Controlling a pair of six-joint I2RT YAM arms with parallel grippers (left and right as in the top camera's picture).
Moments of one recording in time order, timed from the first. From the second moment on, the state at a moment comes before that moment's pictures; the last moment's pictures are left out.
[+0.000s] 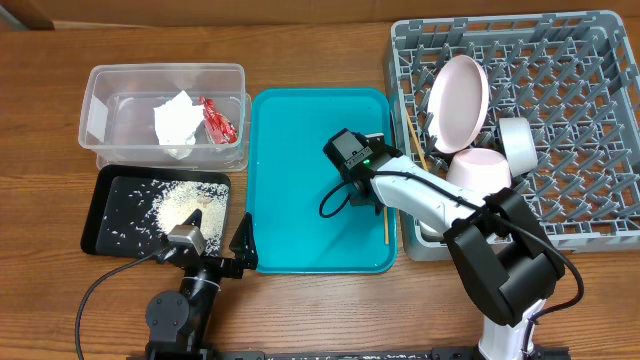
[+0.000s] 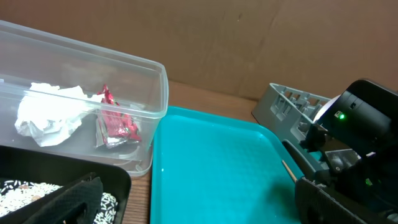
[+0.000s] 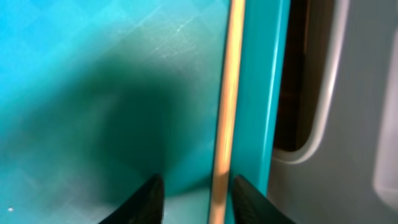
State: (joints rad) left arm -0.07 0.02 0.01 -0.06 0.14 -0.34; right arm 0.64 1.98 1.27 -0.72 0.35 0.52
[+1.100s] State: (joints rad) left arm -0.07 0.02 0.01 -0.06 0.14 -0.34; right arm 0.50 1.66 1.51 -0.75 0.32 0.18
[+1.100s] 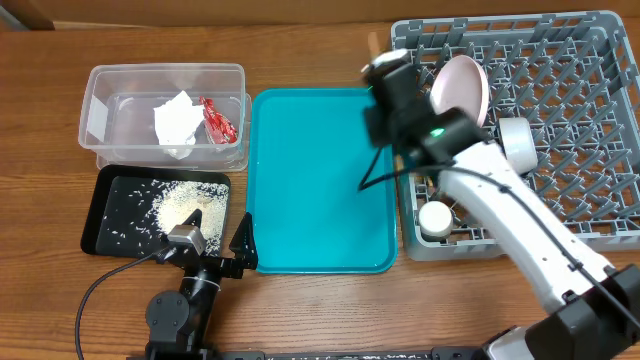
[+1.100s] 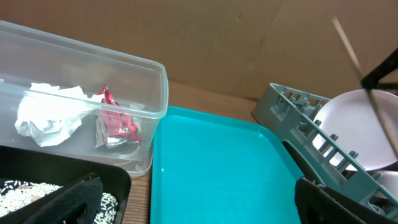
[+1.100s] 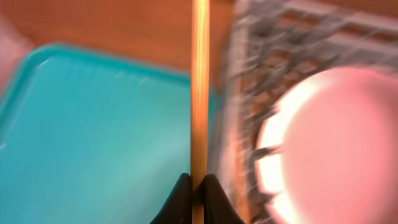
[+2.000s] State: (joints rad) left arm -0.07 0.02 0.01 -0.06 0.14 -0.34; right arm 0.55 1.30 1.64 -0.97 0.01 0.17
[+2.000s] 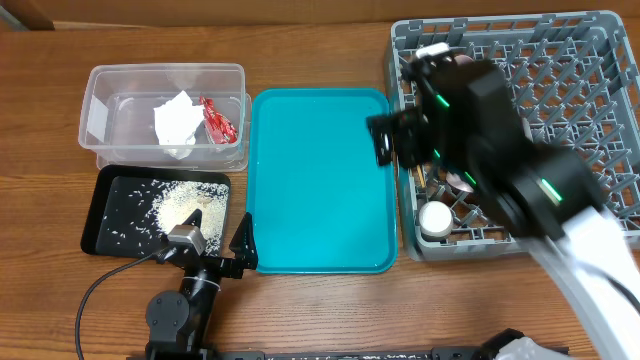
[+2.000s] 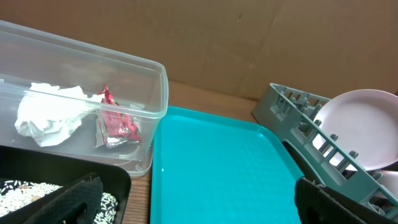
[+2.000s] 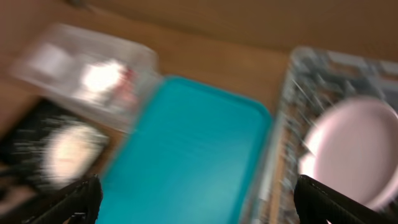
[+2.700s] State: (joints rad) left arm -0.07 0.02 0.01 -0.06 0.14 -0.34; right arm 0.52 0.81 1.62 -1.12 0.08 0.17
